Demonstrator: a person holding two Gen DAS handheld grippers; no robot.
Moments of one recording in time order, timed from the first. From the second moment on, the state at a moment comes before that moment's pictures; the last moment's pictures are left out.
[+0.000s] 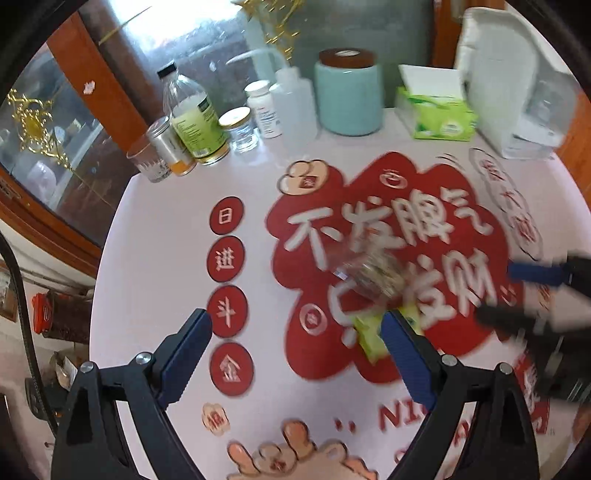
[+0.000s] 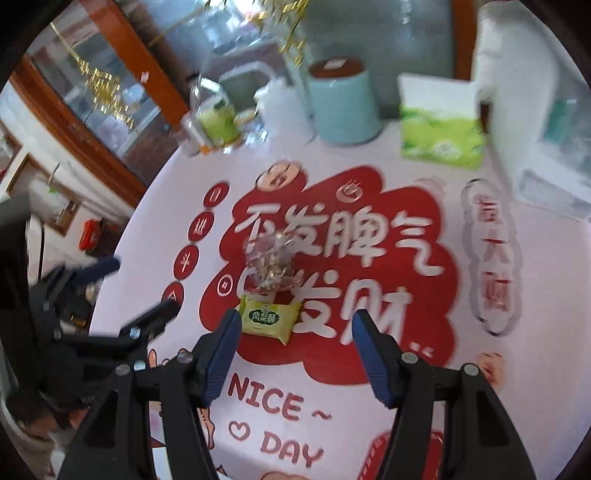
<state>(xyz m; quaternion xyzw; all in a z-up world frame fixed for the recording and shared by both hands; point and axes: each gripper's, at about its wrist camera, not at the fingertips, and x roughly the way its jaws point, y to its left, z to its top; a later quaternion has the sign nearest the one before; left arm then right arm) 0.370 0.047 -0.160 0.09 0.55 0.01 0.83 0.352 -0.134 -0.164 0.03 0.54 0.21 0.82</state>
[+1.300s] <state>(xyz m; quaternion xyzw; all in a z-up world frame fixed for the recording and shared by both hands) 0.457 0.015 -0.253 0.06 0.63 -0.04 0.77 0.358 -0.139 -0.243 -0.12 0.54 0.31 0.77</state>
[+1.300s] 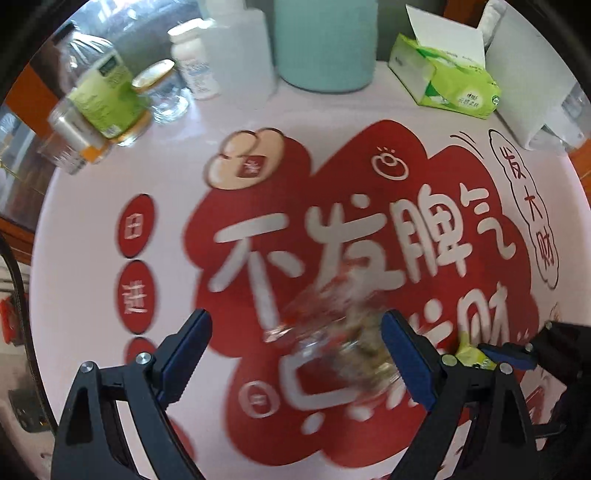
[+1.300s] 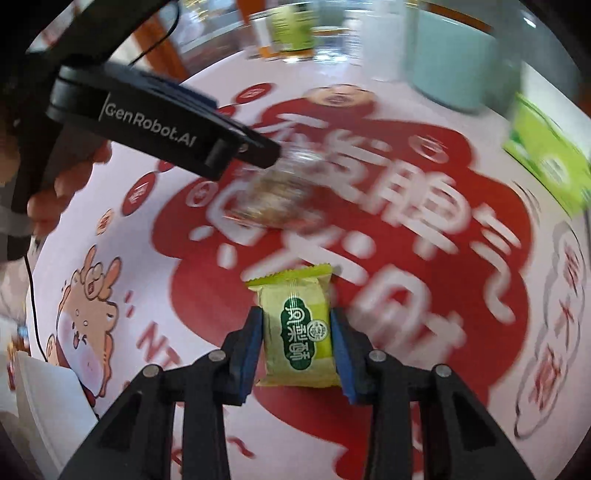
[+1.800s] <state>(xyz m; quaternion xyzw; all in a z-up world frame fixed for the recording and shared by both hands) 0.452 -0.013 -0.272 0.01 0.65 0.00 0.76 0.338 -0.198 -0.228 -0.06 0.54 0.20 0.81</state>
